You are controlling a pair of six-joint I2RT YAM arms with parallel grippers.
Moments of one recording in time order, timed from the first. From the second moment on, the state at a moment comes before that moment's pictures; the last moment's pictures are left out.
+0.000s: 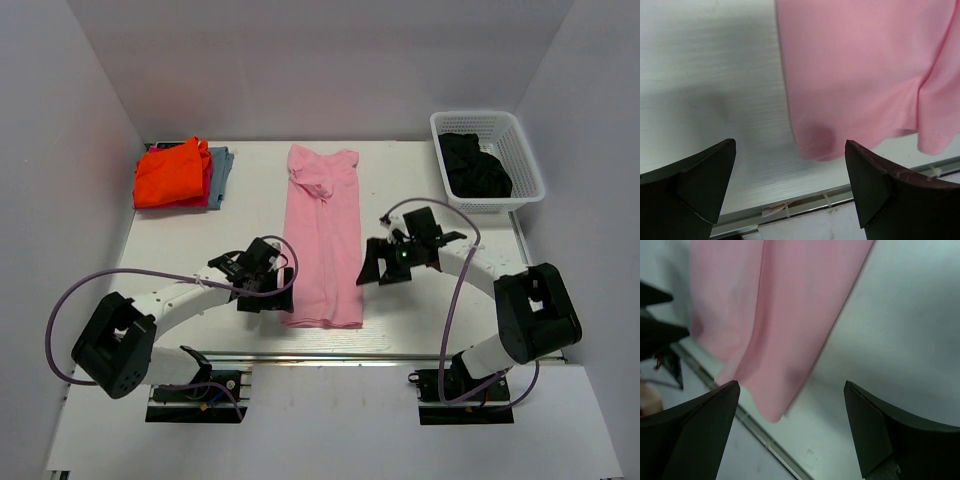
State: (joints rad) left arm -0.66 1.31 0.72 -0.57 0.02 -0.58; right arm 0.38 1.49 0.84 -0.34 -0.56 0.28
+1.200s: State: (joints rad) left arm -0.65 1.39 0.62 -0.41 0.31 -0.54; right arm 0.49 1.64 0.63 -0.29 -0.82 0.35
